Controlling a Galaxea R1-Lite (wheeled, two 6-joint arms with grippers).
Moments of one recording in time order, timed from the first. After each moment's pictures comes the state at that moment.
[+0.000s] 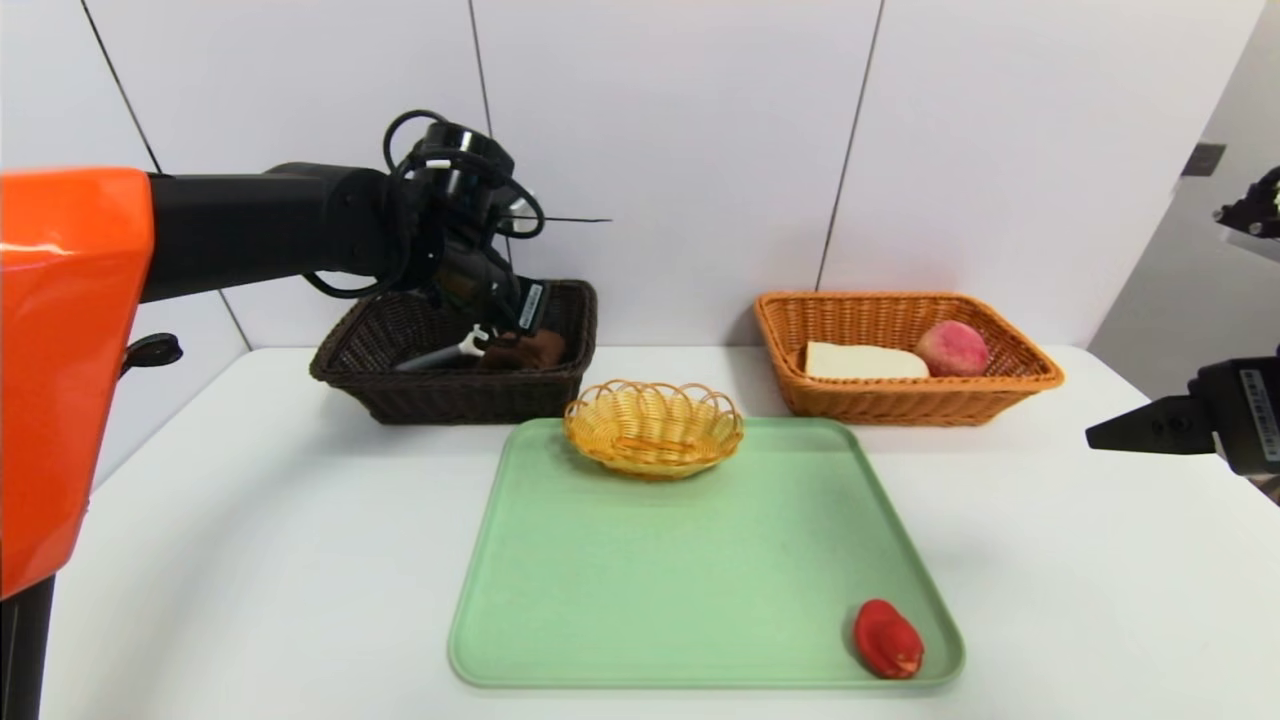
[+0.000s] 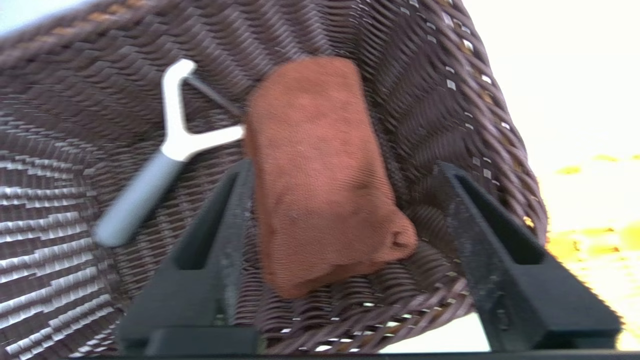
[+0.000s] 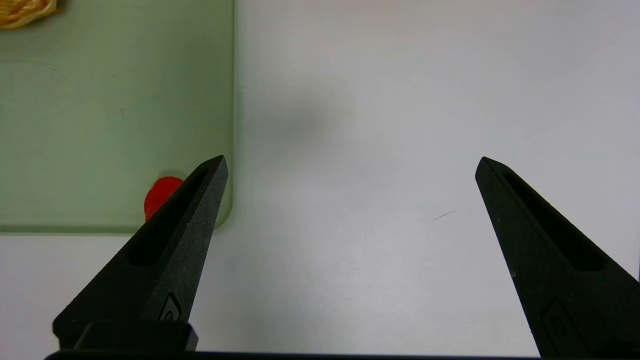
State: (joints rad) left arm -0.38 2.13 -1.96 0.45 0.12 0.04; right arm 0.26 1.33 -1.33 0.83 -0.21 0.15
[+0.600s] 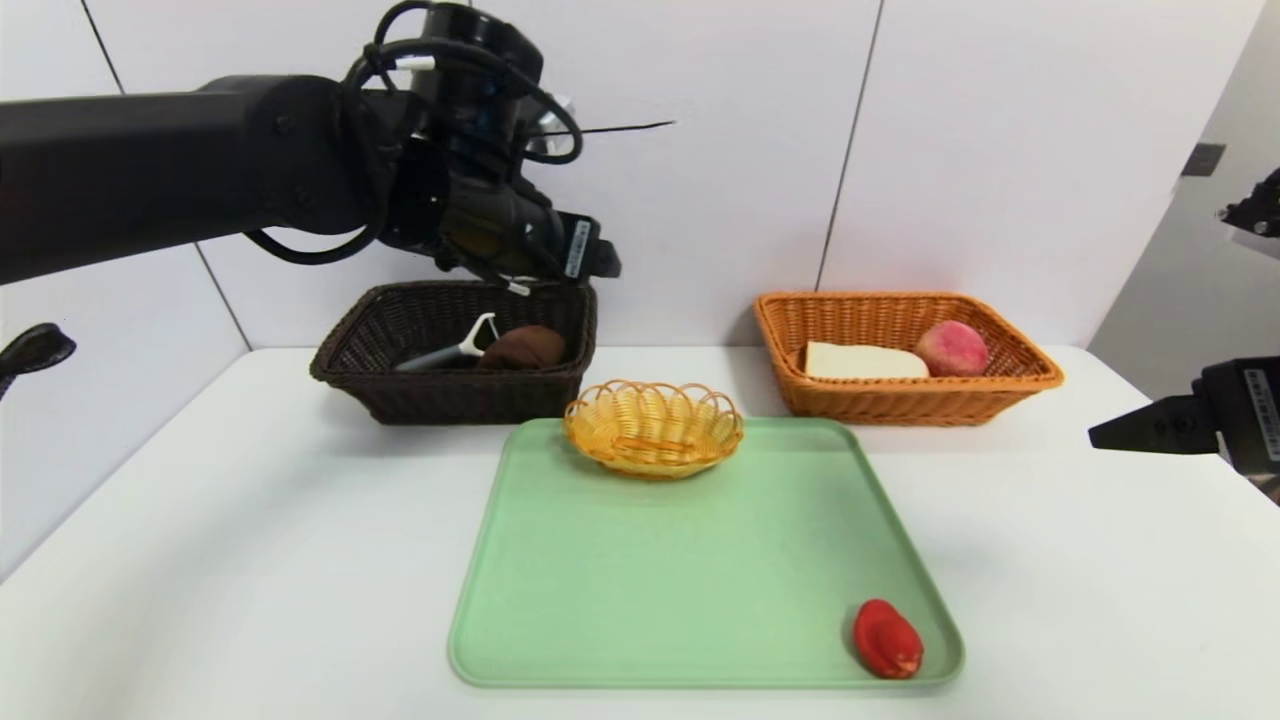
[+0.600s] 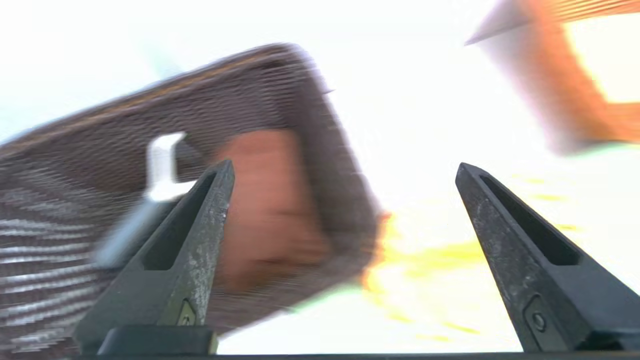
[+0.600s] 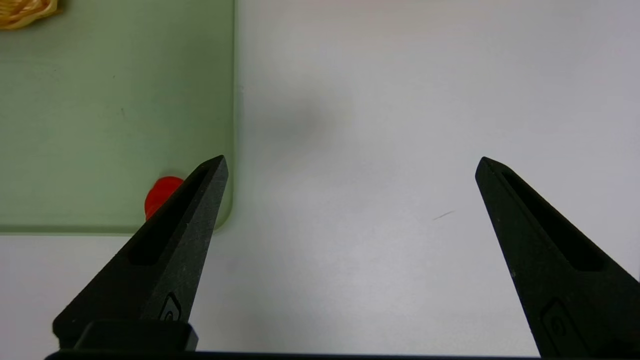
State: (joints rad) left arm -0.54 1.99 -1.96 0.41 0.16 -0.04; right arm 0.26 1.33 -1.33 0.83 -0.21 0.15
